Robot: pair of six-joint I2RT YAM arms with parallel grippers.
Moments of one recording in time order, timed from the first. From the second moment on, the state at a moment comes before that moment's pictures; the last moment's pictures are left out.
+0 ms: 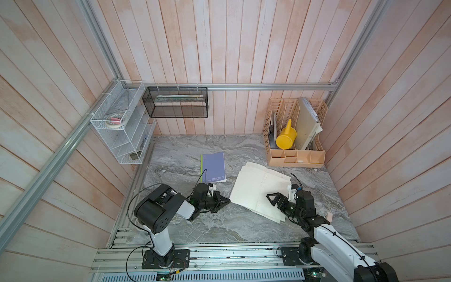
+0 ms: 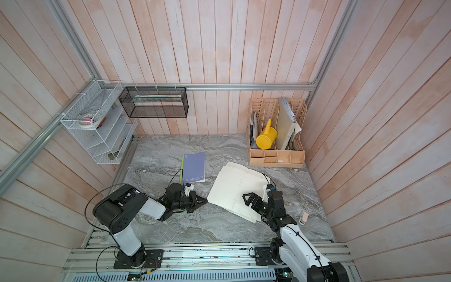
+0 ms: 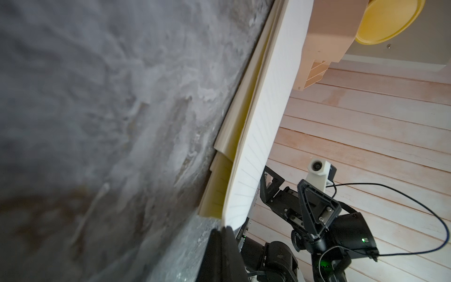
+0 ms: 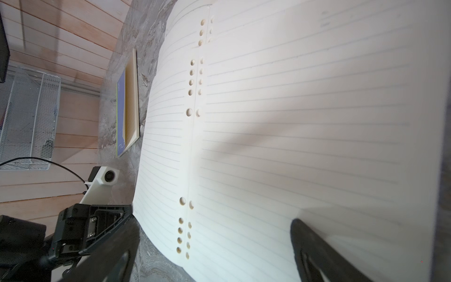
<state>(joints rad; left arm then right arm) -0.57 1.75 0.43 0.77 0.64 -1.31 0.19 0.84 0.17 0.00 -0.39 0.79</state>
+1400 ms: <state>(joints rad) -0.60 0.93 0.31 -0.08 0.40 -1.15 0.45 0.94 0.22 0.07 -0.32 0.89</state>
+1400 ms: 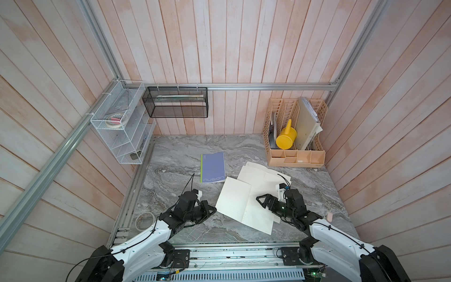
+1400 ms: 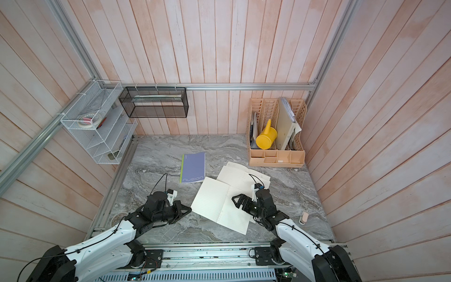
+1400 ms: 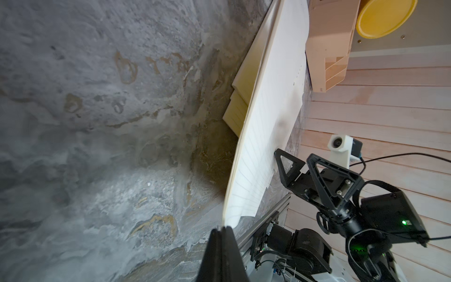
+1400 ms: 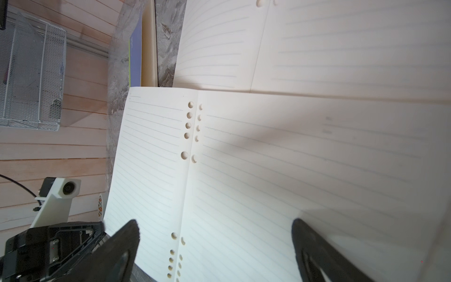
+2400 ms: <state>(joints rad) -0.59 0.42 0.33 -0.74 0.12 -1.23 0.64 1.42 0.41 0.40 -0.37 0.91</state>
